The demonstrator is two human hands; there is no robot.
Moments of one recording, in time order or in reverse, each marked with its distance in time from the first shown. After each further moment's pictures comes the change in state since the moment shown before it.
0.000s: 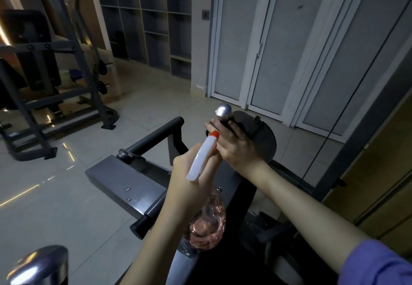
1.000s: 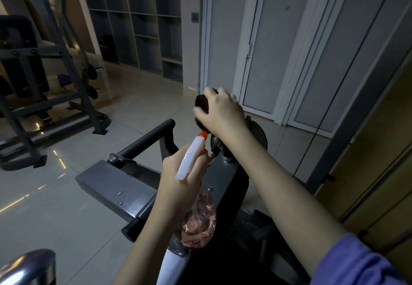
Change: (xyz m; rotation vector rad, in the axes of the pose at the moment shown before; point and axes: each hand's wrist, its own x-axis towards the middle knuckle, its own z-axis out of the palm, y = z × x) left_hand -0.003 0.006 0.001 -0.088 -0.031 -0.030; right_hand 0.093 0.049 -0.063 0.593 -0.489 0.742
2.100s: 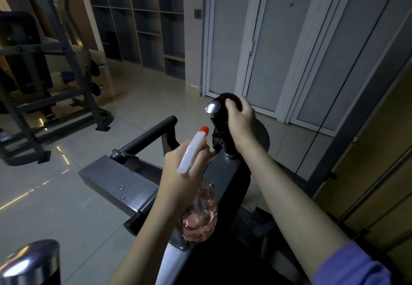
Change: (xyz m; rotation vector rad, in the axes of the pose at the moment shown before) left_hand 0.002 0.001 0.002 -0.016 0.017 -0.023; right_hand -0.016 0.031 0.034 1.099 0.198 0.640
